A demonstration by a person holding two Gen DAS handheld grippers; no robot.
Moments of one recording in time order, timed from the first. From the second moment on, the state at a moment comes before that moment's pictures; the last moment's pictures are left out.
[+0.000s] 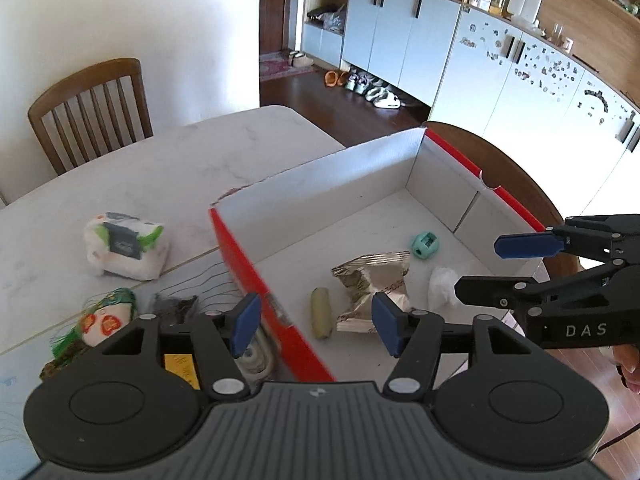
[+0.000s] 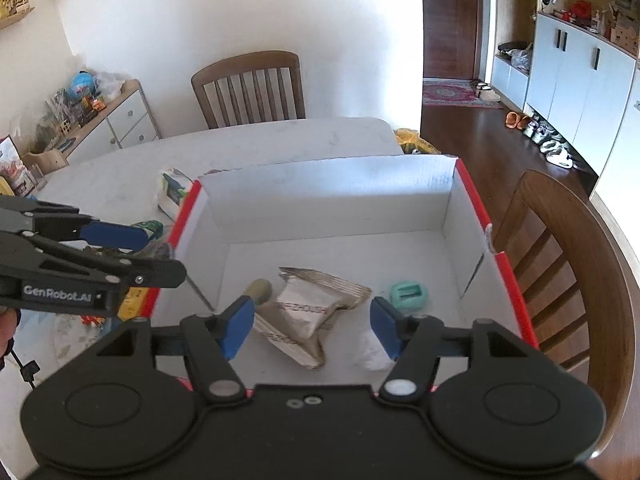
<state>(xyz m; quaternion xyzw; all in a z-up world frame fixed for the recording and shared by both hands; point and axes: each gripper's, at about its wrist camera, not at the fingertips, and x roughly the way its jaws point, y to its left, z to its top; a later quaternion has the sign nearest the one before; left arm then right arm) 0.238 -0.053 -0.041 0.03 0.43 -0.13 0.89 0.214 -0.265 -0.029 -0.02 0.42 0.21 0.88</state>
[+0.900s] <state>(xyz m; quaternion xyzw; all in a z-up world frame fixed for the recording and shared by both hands) 0.180 0.053 -0.024 0.01 0.40 -0.14 0.91 0.153 -0.174 -0.013 0.05 0.40 0.19 0.90</state>
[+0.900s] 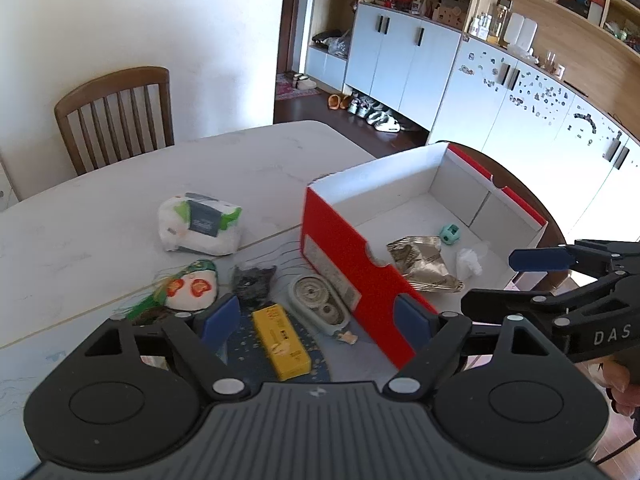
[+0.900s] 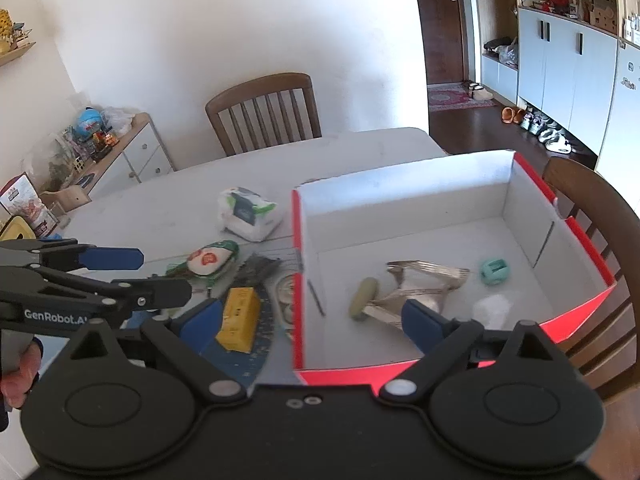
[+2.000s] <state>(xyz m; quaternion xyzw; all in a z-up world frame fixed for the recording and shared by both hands) 0.176 0.181 -0.080 -0.01 0.42 -0.12 0.90 0.120 -0.042 -0.050 -0.02 0.41 0.26 0.87</state>
